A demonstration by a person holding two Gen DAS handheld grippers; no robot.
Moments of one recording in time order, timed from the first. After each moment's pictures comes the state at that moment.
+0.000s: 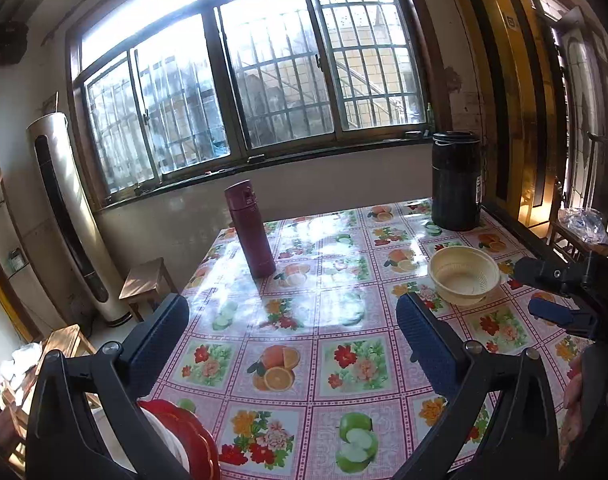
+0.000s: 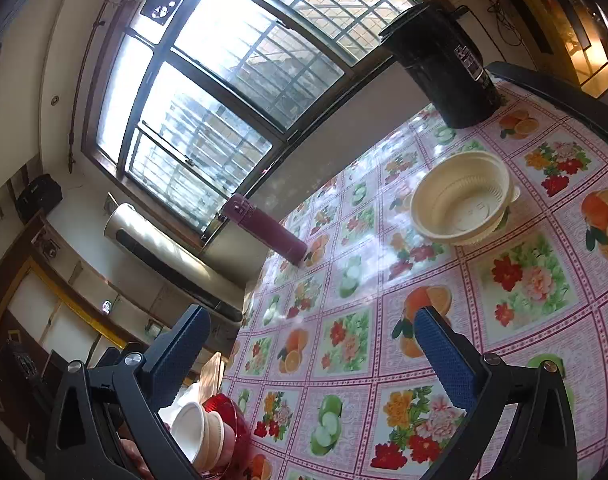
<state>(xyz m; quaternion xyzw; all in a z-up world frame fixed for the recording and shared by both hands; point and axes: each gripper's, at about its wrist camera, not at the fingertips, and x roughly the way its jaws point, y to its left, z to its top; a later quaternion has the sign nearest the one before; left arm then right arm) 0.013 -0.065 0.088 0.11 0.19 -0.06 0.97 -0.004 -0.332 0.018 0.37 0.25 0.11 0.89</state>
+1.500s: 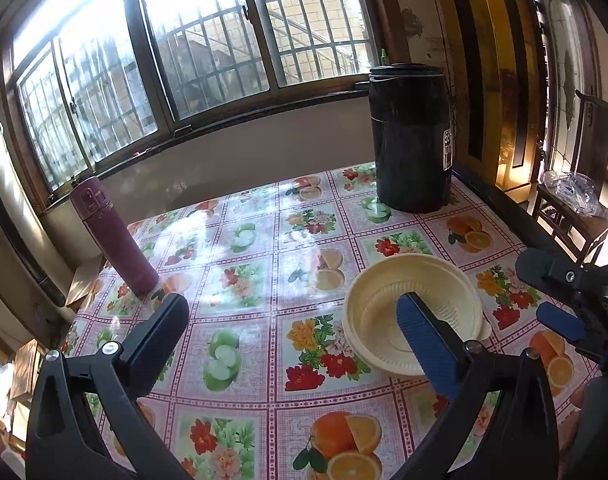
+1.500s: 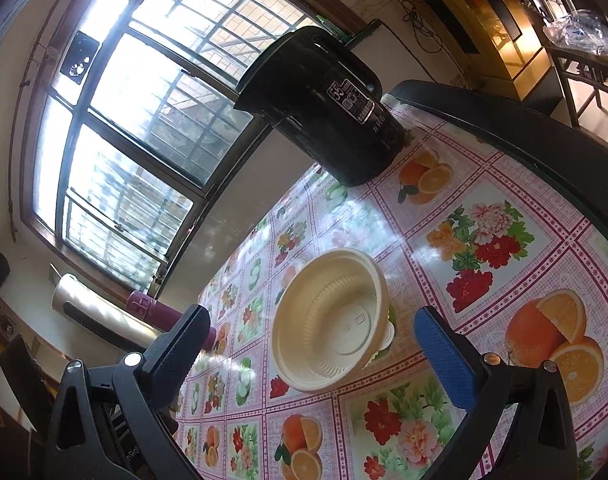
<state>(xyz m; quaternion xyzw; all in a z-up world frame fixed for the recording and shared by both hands) 0.150 -0.236 0.028 0.14 0.27 -0.11 0.94 0.084 -0.465 -0.027 0.42 0.25 -0.02 0.87</state>
